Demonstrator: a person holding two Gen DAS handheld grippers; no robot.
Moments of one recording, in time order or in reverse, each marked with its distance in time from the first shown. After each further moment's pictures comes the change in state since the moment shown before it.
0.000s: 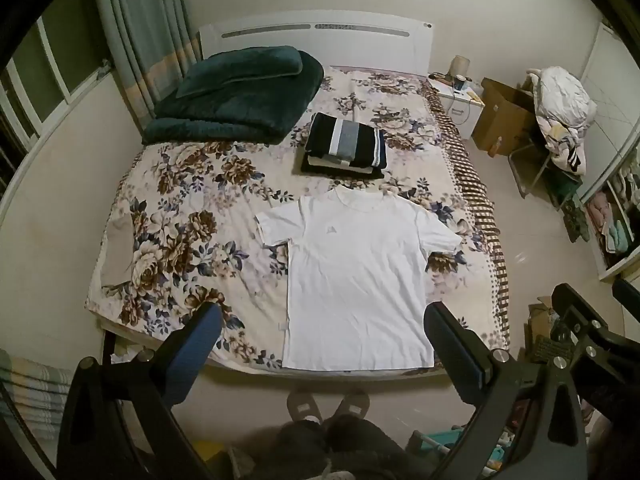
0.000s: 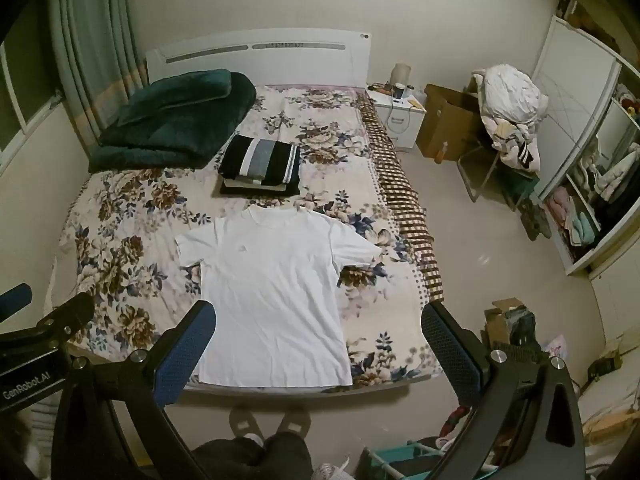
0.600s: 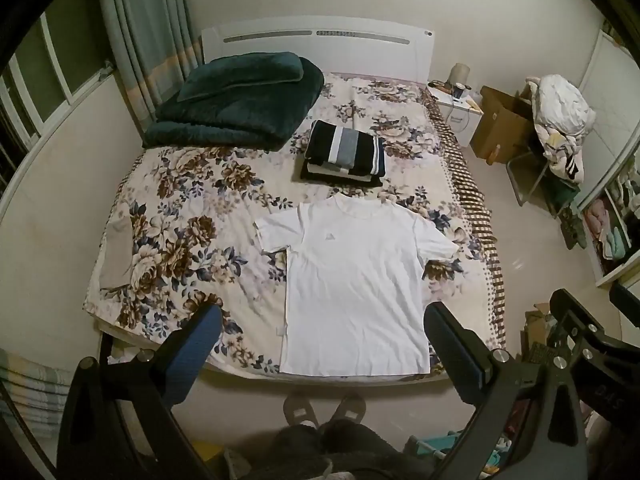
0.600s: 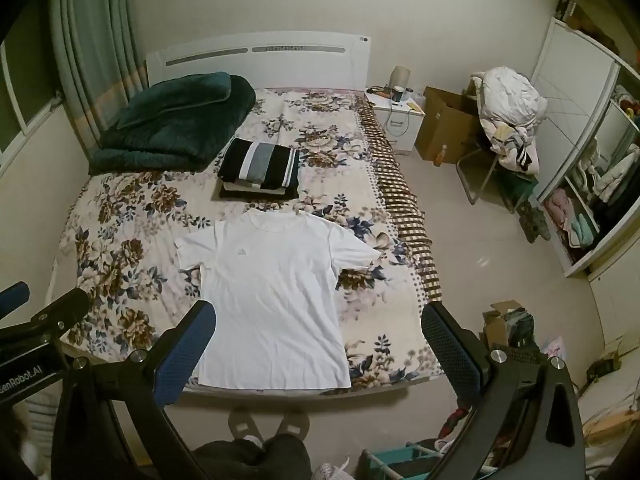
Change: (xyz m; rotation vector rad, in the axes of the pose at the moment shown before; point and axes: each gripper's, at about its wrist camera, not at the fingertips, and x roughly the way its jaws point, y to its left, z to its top) left arm -0.007 -0.005 0.006 -0.001 -0.011 -0.012; right arm -0.004 -0.002 0.002 0.001 -0.005 0.000
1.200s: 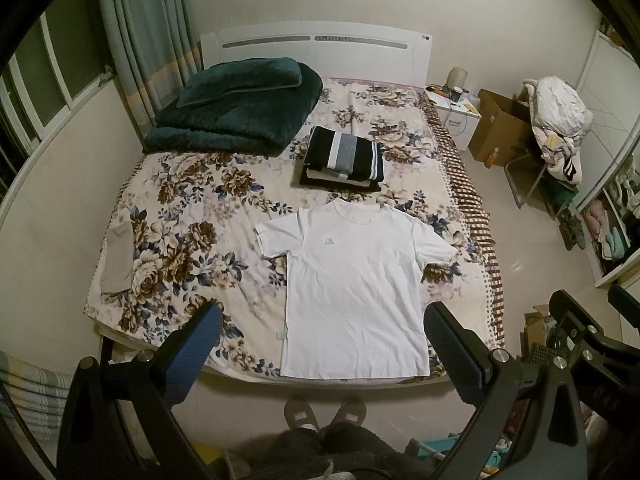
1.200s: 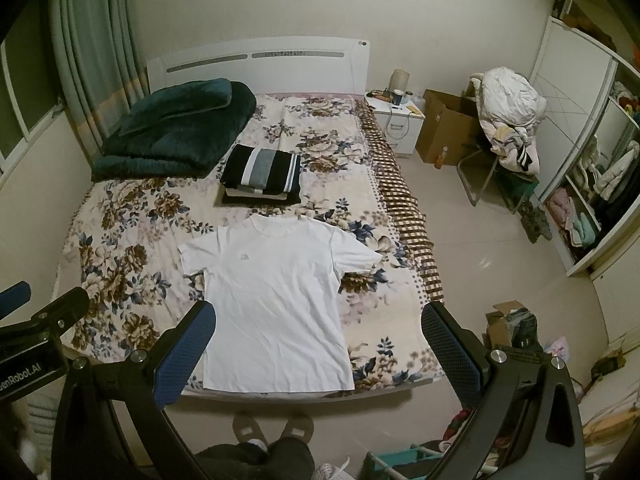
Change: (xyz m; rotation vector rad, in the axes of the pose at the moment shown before) left arm -0.005 -0.007 0.011 -0.002 -0.011 0.000; right arm -0.011 -0.001 0.005 0.004 -0.009 0.007
